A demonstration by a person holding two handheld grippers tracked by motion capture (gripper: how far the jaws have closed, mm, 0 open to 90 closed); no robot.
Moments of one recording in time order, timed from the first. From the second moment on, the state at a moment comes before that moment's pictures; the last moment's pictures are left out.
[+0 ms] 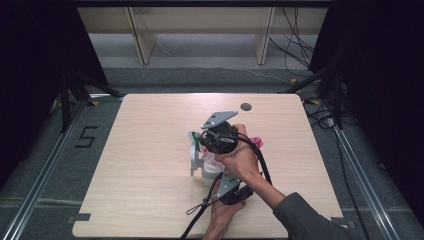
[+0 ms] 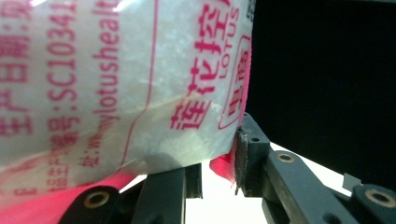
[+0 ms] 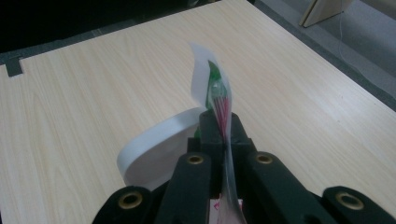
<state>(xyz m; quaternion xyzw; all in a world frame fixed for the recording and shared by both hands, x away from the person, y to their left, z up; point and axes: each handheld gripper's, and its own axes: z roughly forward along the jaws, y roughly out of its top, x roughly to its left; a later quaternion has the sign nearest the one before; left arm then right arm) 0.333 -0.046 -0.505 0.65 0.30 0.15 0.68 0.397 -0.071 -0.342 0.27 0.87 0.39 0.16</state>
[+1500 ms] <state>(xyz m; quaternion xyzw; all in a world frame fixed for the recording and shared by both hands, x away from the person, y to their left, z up) 0.334 -0.043 -0.505 0.65 0.31 0.14 0.68 0.391 -0.073 -0.335 0.24 0.87 0.41 0.16</state>
